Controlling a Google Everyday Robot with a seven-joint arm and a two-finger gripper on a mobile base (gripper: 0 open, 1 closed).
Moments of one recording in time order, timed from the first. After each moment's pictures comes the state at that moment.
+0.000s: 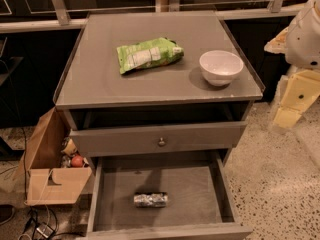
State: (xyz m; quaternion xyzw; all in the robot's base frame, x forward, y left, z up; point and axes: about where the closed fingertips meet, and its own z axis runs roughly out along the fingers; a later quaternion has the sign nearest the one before) arm 0.438 -0.217 0.976 -0.60 0.78 -0.03 0.16
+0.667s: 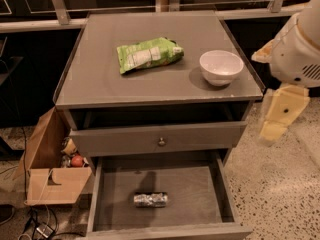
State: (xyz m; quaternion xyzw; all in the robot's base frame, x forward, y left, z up) arm 0.429 -0.195 0.960 -0.62 0.77 -0.03 0.16
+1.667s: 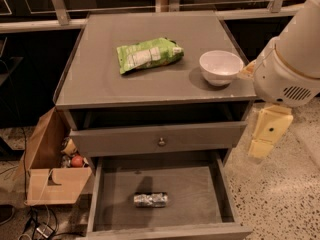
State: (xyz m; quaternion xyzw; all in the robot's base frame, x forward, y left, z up) arm 0.415 -0.174 0.931 -0.64 0.76 -0.01 0.14
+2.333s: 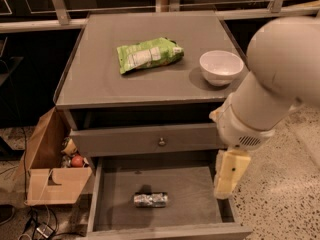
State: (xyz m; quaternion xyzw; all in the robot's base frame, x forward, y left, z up) arm 0.400 -0.137 0.836 -0.65 0.75 0.03 0.12
